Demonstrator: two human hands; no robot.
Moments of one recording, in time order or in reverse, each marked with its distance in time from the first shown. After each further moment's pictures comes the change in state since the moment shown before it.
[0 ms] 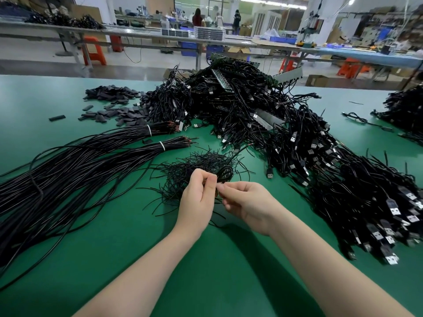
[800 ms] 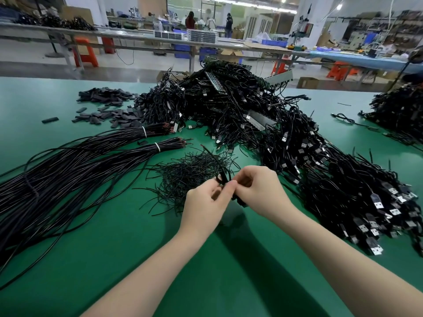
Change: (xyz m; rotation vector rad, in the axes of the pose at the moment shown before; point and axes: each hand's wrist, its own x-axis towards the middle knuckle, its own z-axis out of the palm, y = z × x) left_hand -0.011 0.022 0.009 0.033 -0.068 -0.063; right_hand -0.016 -0.022 -0.016 -0.935 0.344 -0.413
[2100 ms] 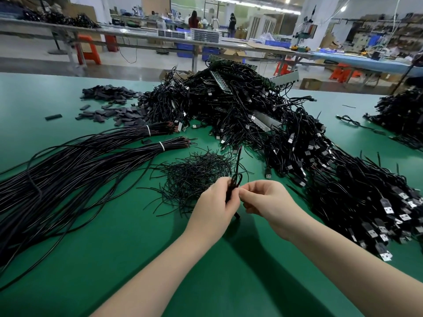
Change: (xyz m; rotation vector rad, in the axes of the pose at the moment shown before) left_hand -0.001 0.003 -0.002 0.135 -0.142 0.155; right_hand -0.015 -0.001 0.005 0.501 -0.118 0.355
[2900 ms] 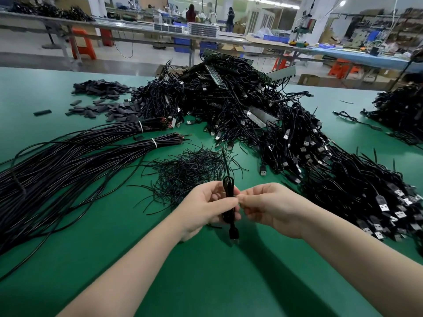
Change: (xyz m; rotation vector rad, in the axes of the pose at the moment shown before) left_hand 0.006 0.005 -0.018 -0.752 -0.368 -0.428; right_hand -0.005 -0.009 -0.021 0.139 -0.239 0.266
